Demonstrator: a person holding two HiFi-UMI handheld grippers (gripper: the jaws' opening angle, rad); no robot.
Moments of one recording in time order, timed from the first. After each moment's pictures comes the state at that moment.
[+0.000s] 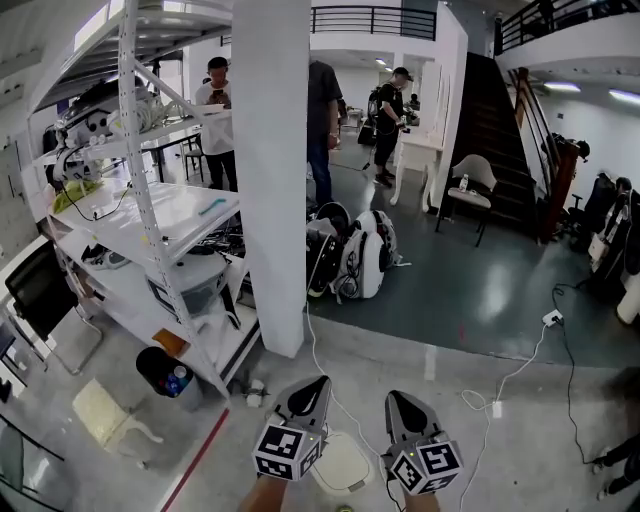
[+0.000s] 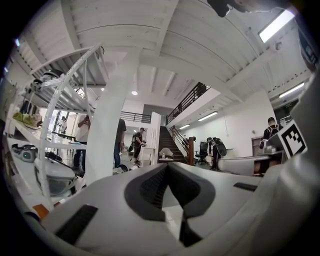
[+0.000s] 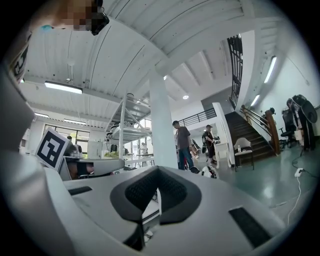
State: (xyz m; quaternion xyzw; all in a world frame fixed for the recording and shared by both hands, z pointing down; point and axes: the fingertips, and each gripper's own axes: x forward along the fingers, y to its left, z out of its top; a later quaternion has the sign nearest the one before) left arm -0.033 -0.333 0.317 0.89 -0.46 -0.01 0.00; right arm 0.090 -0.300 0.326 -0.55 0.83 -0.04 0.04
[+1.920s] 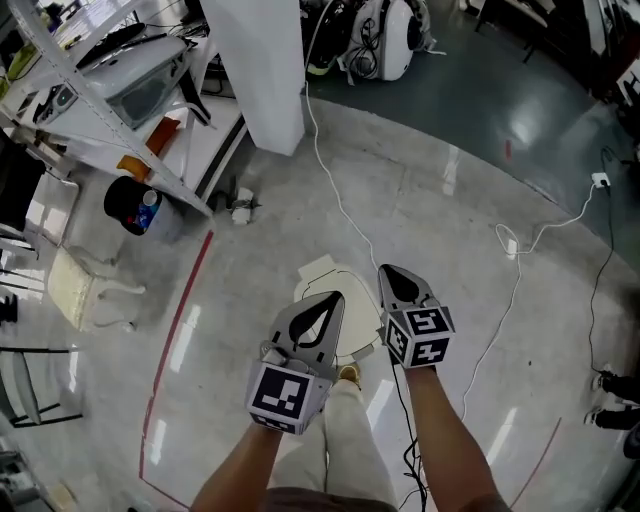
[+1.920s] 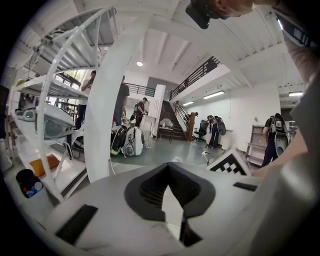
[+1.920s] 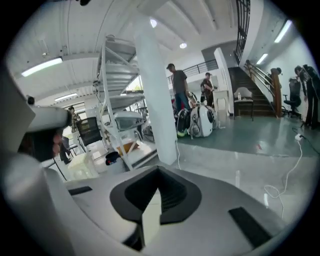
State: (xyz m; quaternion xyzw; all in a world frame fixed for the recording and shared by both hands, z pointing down) left arm 0.027 -0.319 0.608 0.88 -0.45 0.10 0.13; right arm 0.112 -0.381 0.721 -0.51 0.82 -0.22 -0.17
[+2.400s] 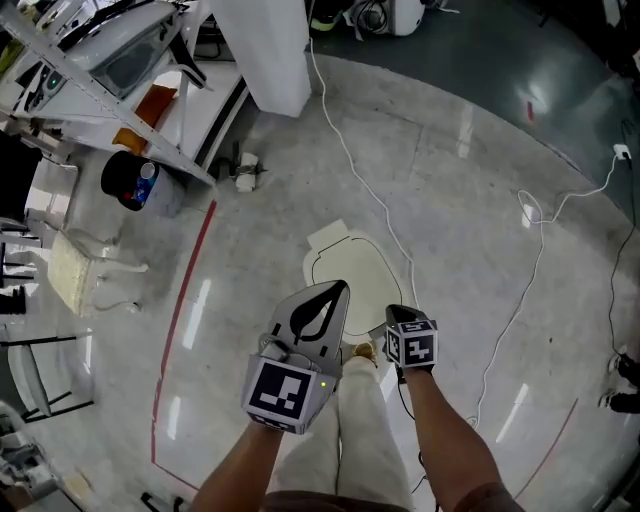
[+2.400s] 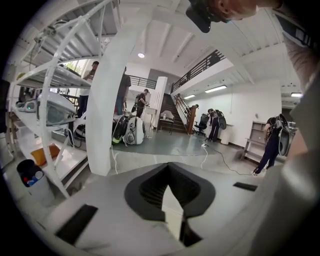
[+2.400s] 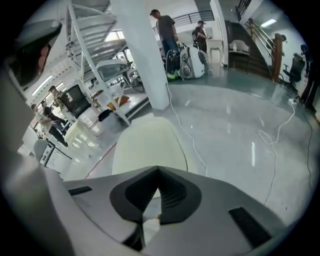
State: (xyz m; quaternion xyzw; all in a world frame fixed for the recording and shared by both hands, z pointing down) left arm 0.017 -0.304 0.673 0.87 -0.44 0.13 0.17; right arm 0.127 -0.252 0.952 -0.46 0.72 -0.39 -0.35
